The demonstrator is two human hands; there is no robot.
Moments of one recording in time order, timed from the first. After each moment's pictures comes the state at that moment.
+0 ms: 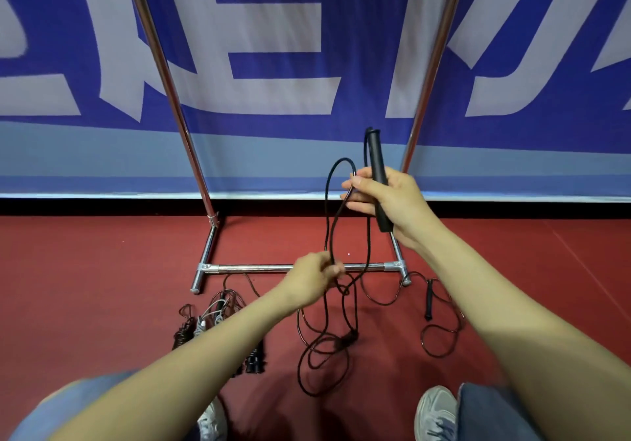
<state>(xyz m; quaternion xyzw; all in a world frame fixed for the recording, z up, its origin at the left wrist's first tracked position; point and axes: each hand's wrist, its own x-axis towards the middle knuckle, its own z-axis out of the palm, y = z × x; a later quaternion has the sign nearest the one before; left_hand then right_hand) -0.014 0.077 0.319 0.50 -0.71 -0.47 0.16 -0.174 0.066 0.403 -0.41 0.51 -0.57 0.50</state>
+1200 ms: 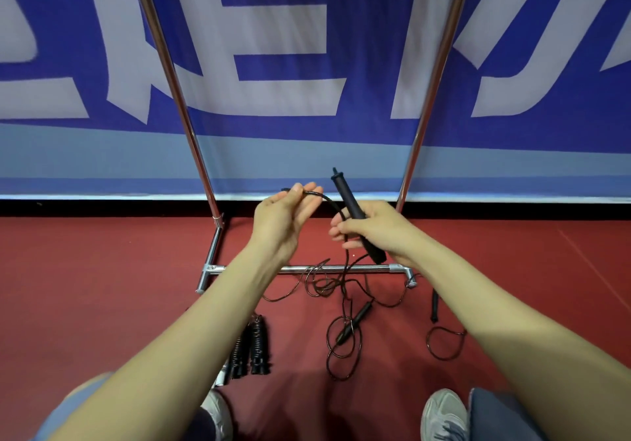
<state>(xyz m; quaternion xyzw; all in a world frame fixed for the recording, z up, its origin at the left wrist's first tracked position) -0.004 0.039 0.389 0.34 -0.22 -0.70 0.58 -0.158 0.075 0.381 -0.51 0.57 -0.36 0.53</state>
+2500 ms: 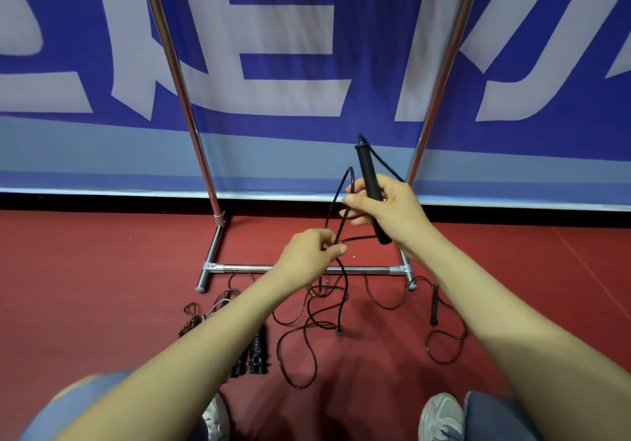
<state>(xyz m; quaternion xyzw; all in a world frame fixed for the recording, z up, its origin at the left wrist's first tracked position) -0.005 0.062 0.351 0.54 -0.76 -0.32 0.17 -0.161 0.069 0.394 -0.51 0.53 -0.51 0.44</state>
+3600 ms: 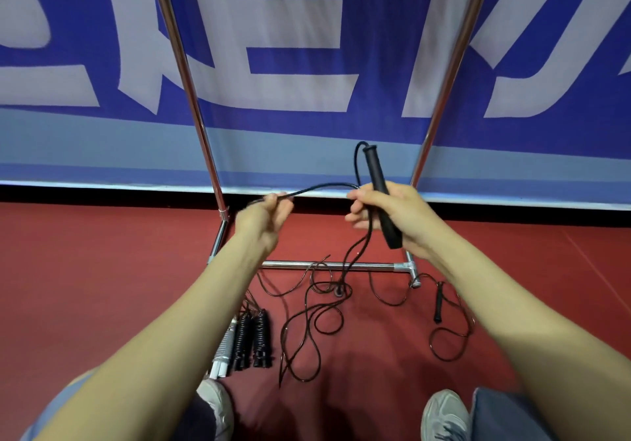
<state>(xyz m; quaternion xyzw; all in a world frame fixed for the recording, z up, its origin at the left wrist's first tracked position) 0.034 0.011 0.364 0.46 -0.13 -0.66 0.58 -0.160 0.074 0.397 -0.45 0.50 -0.49 0.56</state>
